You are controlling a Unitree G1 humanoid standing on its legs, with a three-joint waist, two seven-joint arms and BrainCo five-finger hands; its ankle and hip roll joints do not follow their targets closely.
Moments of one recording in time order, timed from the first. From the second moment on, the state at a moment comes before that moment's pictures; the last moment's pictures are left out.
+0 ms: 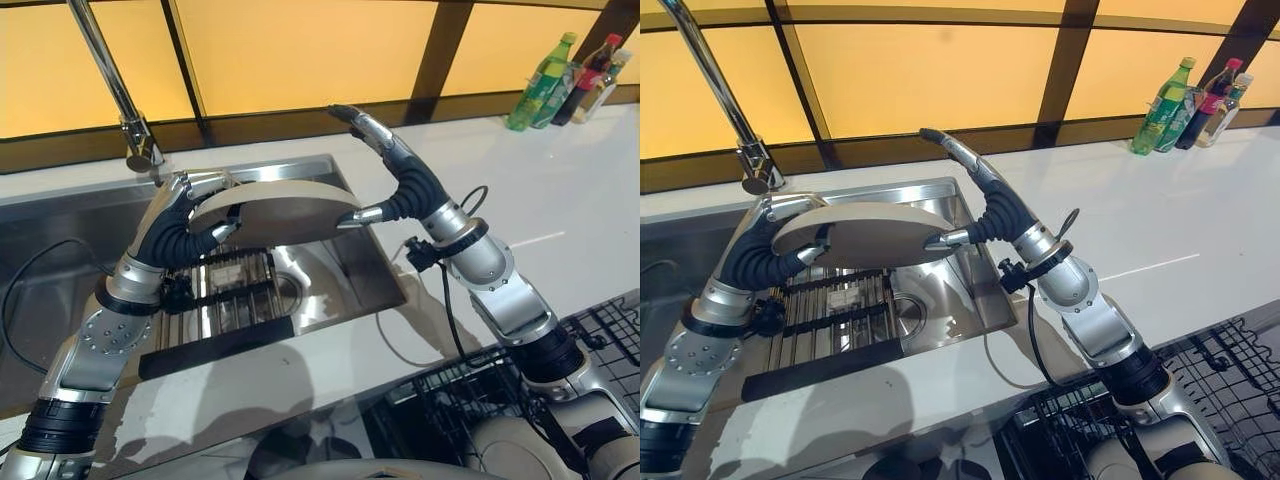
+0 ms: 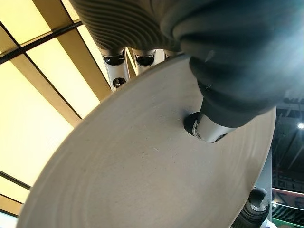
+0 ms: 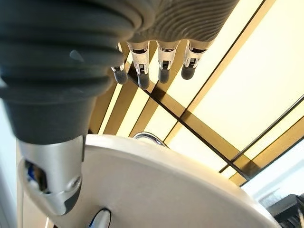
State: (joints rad) left arm -0.08 0.74 0.06 -0.18 0.17 -0.70 0.12; right arm -0.52 -0.53 0.37 -0.25 0.09 -0.15 0.07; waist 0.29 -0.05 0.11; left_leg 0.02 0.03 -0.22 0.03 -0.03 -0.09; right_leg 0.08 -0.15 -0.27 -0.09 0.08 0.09
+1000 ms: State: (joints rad) left arm -0.12 0.74 0.03 -0.21 0.17 -0.70 0.13; right arm -0.52 -0.54 0.46 -0.26 0.04 -0.09 0.13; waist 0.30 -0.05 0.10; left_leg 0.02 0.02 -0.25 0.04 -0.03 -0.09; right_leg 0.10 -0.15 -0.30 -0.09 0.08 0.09
